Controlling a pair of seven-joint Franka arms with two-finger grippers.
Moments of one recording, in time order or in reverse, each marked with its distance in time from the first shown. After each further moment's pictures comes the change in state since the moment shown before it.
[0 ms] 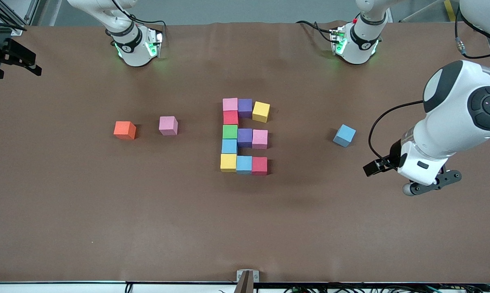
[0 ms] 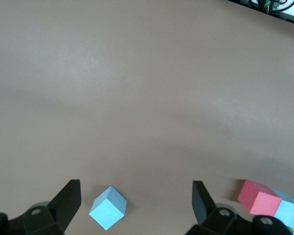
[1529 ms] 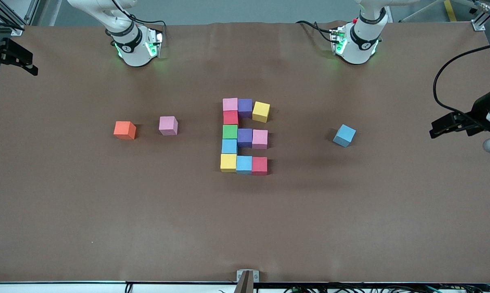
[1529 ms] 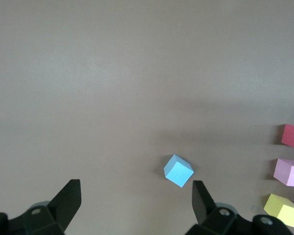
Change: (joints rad) left arm -0.433 -0.374 0.839 -0.032 -0.398 -0.182 0.625; right arm 0.000 0.000 -0.002 0.000 -0.031 0.004 -0.053
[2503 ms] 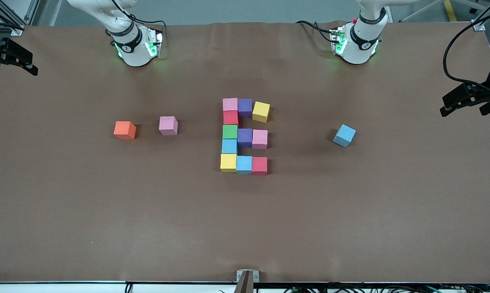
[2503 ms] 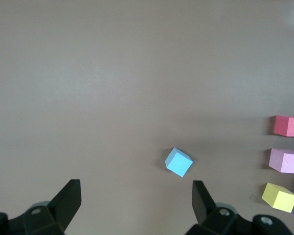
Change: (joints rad) left arm 0.000 -0.103 0.000 -0.024 0.000 -0.034 0.031; right arm 0.000 0.000 0.000 0.000 0.001 0.000 0.000
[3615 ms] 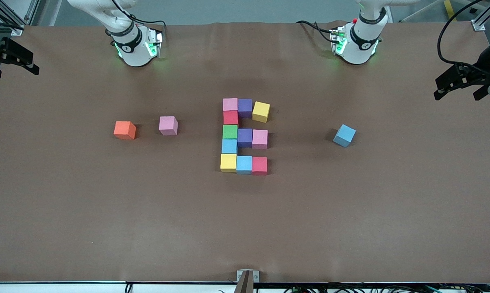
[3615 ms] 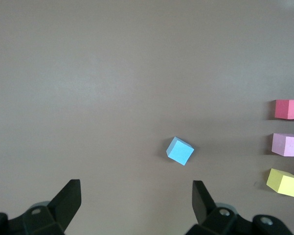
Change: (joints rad) left arm -0.019 -0.130 0.012 -0.169 0.000 0.050 0.037; right arm 0.000 0.000 -0.008 0.000 0.025 -0.012 0.026
